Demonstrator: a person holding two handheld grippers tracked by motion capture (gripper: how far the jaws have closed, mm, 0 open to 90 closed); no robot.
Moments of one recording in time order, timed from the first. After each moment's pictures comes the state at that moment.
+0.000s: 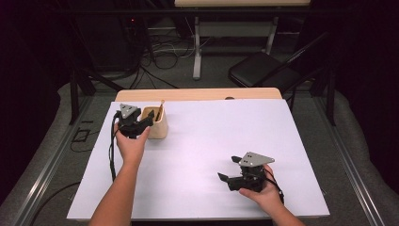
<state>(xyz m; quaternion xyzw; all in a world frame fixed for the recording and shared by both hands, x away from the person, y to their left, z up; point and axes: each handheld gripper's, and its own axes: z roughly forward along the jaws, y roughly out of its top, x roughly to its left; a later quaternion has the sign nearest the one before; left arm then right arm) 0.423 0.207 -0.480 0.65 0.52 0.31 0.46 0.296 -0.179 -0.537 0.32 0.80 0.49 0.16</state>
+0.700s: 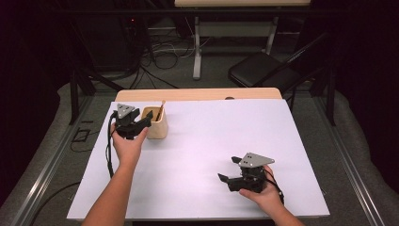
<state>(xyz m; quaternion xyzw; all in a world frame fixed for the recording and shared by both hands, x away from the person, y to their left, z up) 0.413 0.212 -0.470 0.66 0.52 0.30 0.46 0.294 -0.179 -0.537 0.32 0.80 0.48 0.16</state>
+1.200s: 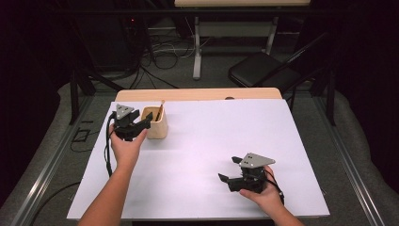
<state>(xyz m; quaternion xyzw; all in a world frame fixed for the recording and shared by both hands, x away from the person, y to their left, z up) 0.403 0.211 -0.463 0.67 0.51 0.28 0.46 0.293 -0.179 -0.537 0.32 0.80 0.49 0.16</state>
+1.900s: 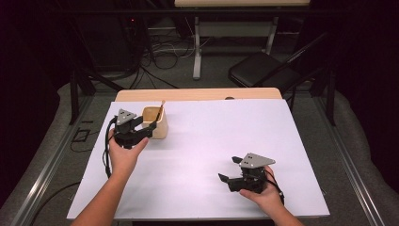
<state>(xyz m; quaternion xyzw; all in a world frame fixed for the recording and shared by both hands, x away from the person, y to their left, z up) 0.373 0.205 -0.452 0.71 0.48 0.25 0.45 0.292 -0.180 -0.536 0.32 0.80 0.48 0.16</state>
